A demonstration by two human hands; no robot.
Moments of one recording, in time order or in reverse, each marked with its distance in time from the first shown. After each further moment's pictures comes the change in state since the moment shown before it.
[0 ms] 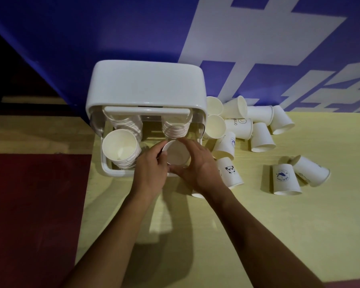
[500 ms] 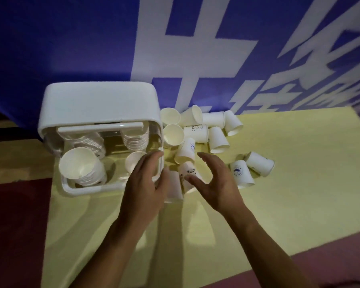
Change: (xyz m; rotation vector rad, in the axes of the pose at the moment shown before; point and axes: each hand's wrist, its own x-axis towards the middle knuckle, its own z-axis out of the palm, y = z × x) left_hand -0.064 0.086 0.016 -0.009 0.029 0.376; right_hand -0.076 0.023 -0.122 -0.043 0.129 0.280
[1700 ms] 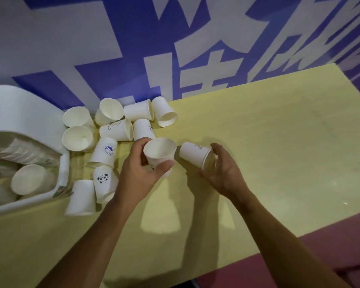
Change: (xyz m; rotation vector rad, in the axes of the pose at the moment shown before) left_hand 0.034 0.085 0.236 -0.236 -0.172 -0.158; right_hand 0.009 0.285 -0.117 0.012 -0.003 0.150
